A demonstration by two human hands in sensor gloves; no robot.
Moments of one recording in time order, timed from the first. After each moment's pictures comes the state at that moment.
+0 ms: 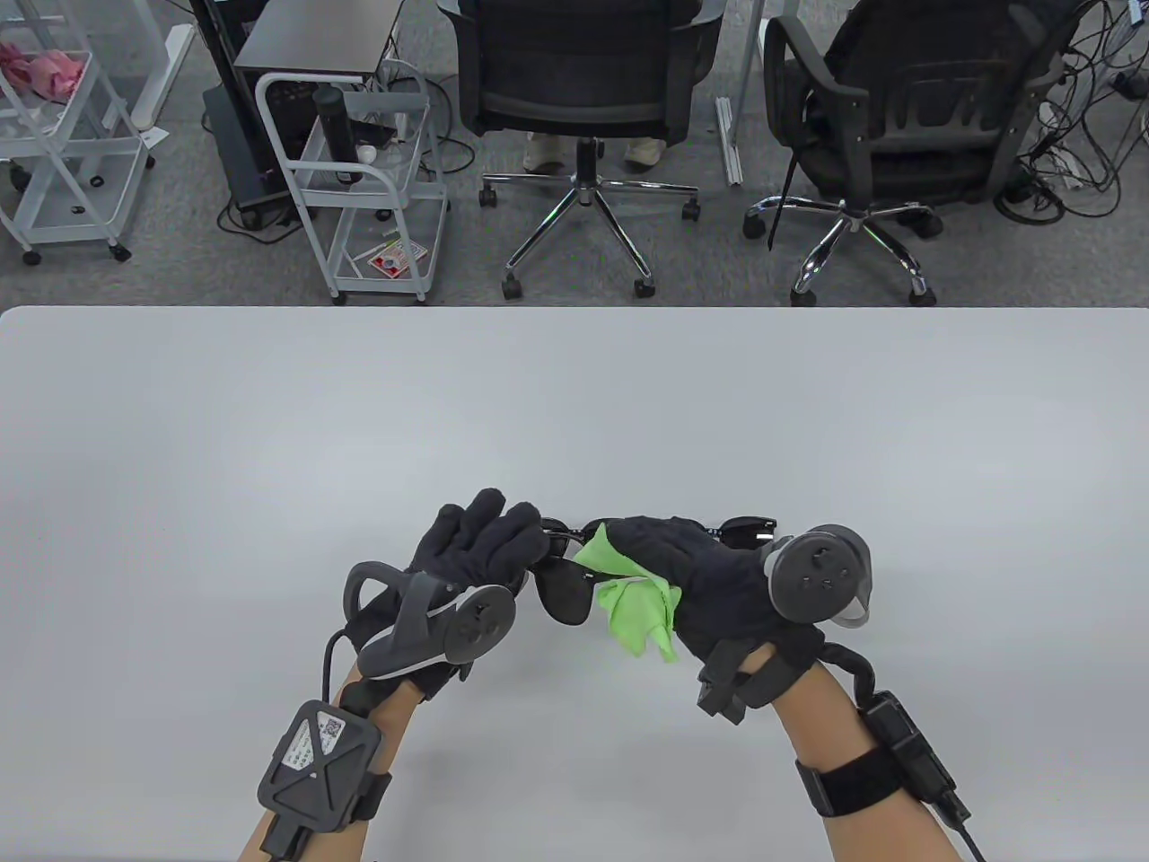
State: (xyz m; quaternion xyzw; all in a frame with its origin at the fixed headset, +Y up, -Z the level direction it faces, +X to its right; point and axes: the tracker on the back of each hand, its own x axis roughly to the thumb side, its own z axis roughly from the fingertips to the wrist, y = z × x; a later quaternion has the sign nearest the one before) left_hand -0.149 -0.655 -0.273 0.12 -0.25 -0.04 0.96; right_hand 0.112 -0.639 -0.276 0.39 -0.03 0.82 0.42
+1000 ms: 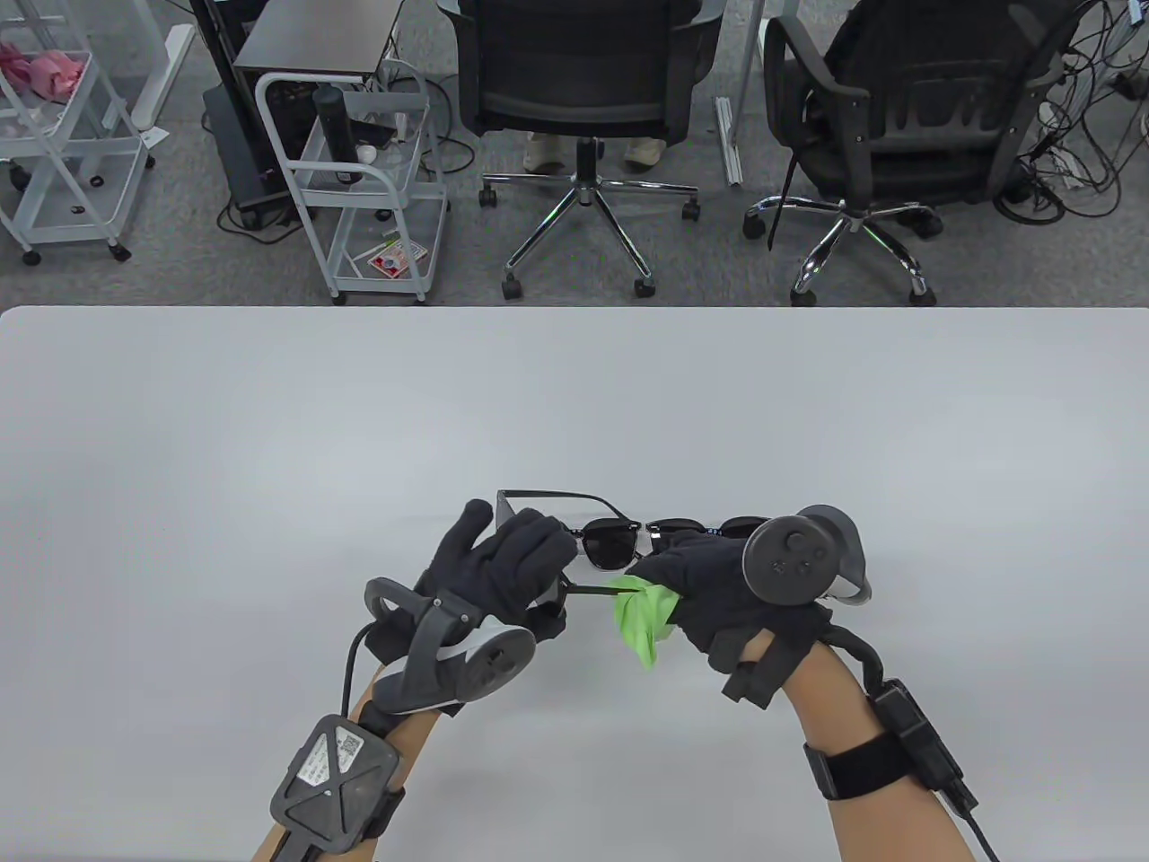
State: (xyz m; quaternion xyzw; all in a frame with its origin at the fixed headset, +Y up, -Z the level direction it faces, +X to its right) left_hand -0.141 -0.632 -0.254 0.22 -0.25 0.01 0.94; right_hand 0.135 -0.645 -0.297 0.35 0.01 0.86 0.37
